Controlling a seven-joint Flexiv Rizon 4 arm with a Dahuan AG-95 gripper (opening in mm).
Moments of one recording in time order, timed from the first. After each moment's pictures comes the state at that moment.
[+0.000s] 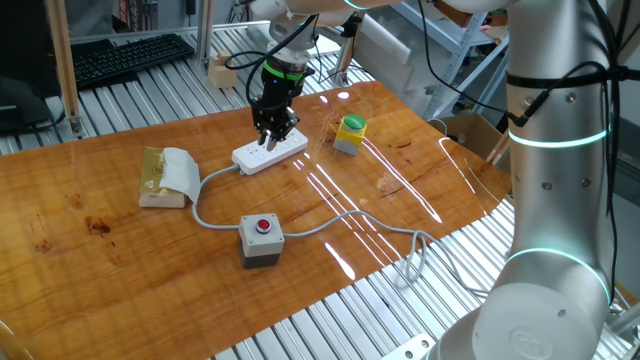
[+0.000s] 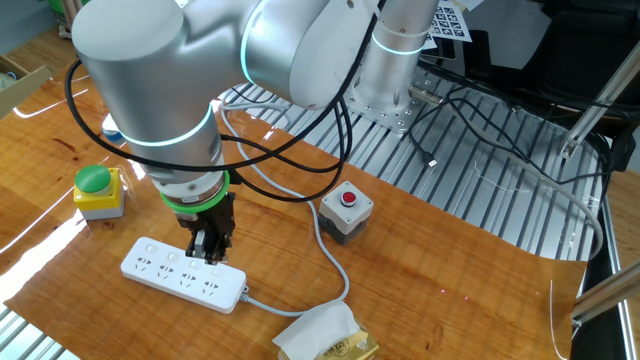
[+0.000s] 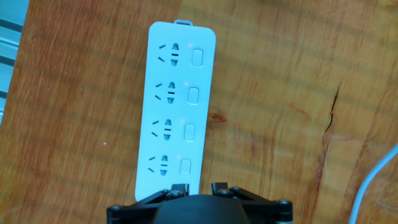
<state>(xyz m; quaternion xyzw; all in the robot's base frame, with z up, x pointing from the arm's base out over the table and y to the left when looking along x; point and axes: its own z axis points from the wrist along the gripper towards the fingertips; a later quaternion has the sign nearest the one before) 0.640 -0.027 0.080 -0.58 -0.81 -0.02 0.06</state>
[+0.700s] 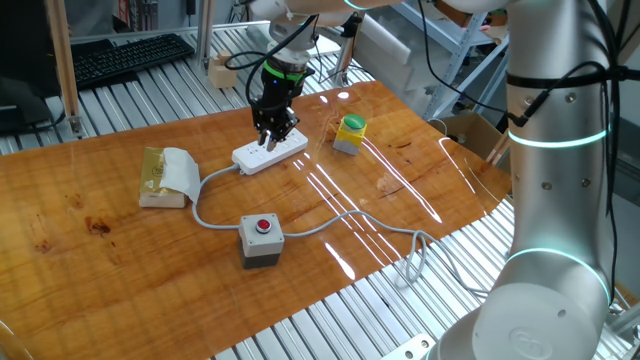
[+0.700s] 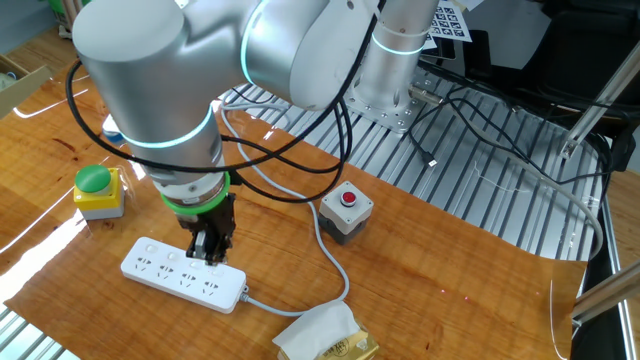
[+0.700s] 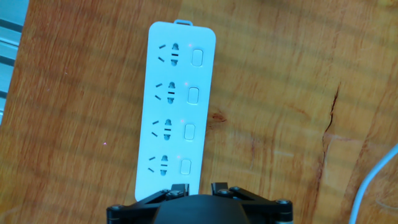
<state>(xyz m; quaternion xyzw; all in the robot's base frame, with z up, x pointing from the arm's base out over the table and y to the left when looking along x) 0.646 -0.025 0.051 -0.59 -0.81 -0.02 0.05</state>
